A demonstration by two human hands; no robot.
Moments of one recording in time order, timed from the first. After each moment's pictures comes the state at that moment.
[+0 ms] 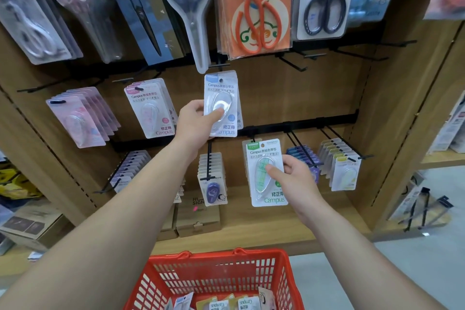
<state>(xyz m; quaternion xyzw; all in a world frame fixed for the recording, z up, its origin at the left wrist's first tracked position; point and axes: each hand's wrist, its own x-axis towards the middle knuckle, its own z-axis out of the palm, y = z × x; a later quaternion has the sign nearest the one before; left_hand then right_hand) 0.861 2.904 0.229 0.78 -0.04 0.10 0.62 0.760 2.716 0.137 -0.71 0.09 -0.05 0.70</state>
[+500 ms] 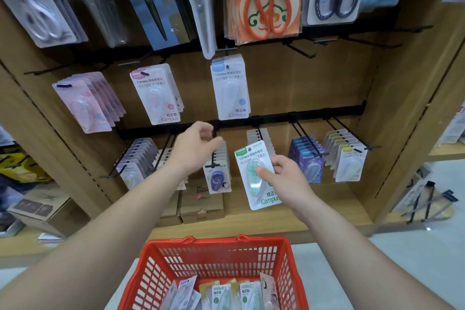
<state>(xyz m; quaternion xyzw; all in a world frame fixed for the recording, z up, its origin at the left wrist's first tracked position) 0.834 2.943 0.177 0.92 -0.05 0.06 0.40 0.761 2.734 0.118 -0.74 0.08 0.00 0.66</state>
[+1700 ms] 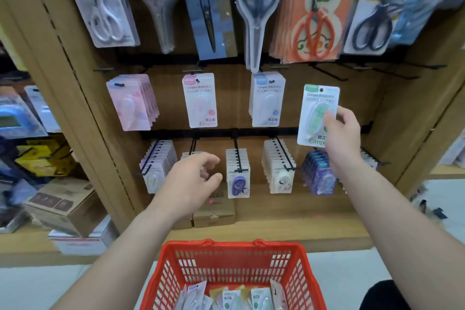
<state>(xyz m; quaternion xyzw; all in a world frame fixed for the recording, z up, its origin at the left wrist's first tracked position) 0.751 3.046 0.180 0.93 -0.13 0.09 0.33 0.791 2.741 0.209 -0.67 0.15 -0.29 0.66</state>
